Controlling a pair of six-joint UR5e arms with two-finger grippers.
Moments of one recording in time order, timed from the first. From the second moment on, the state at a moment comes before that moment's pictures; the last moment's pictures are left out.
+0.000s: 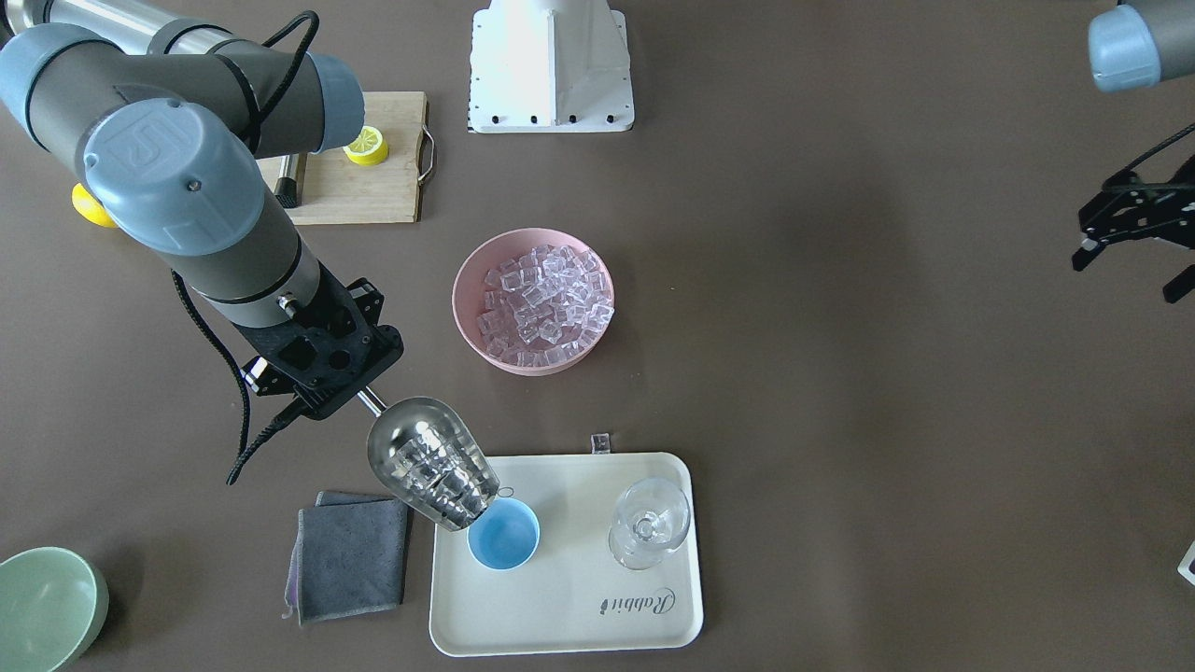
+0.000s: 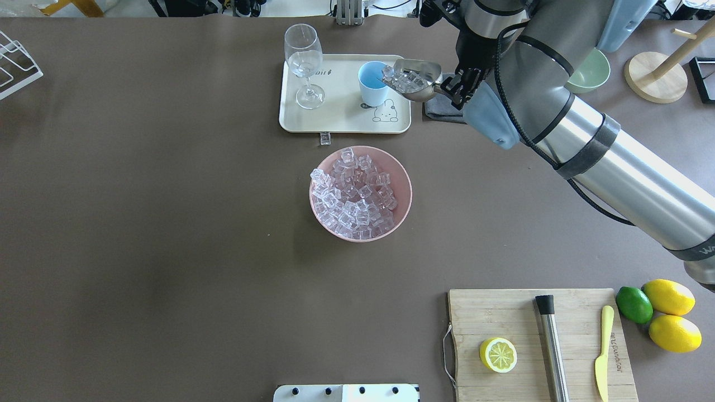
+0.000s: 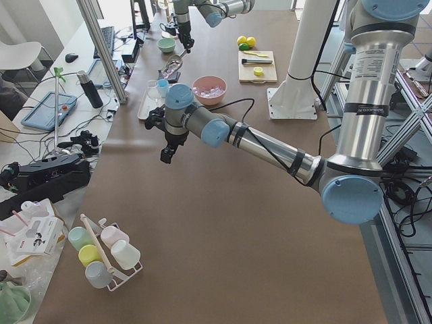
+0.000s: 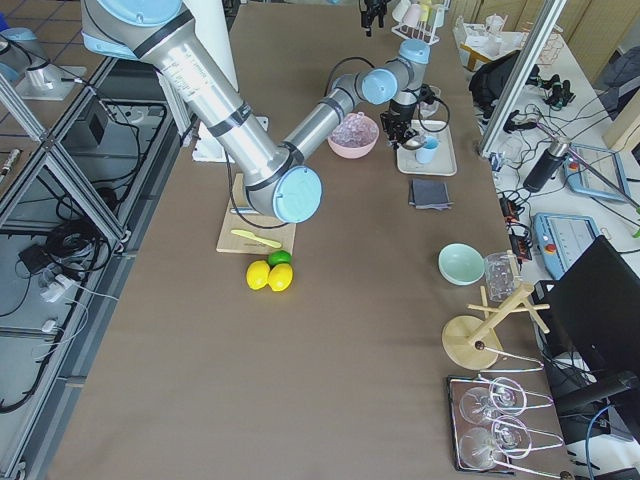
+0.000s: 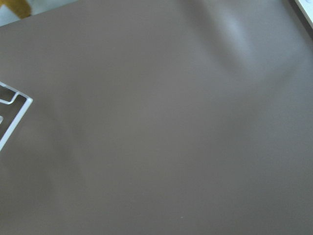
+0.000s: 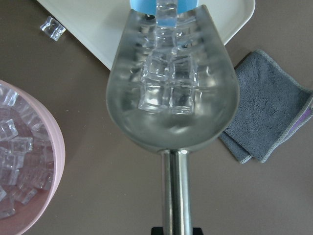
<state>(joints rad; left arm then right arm) -1.35 -1.66 -1.87 -1.75 -2.34 -0.16 0.92 -0.77 1.55 -1.86 2.17 0.05</state>
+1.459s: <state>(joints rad) -1.65 -1.48 -1.68 -1.76 -2.30 0.08 0.93 -0.65 1.45 -2.06 2.14 -0.08</state>
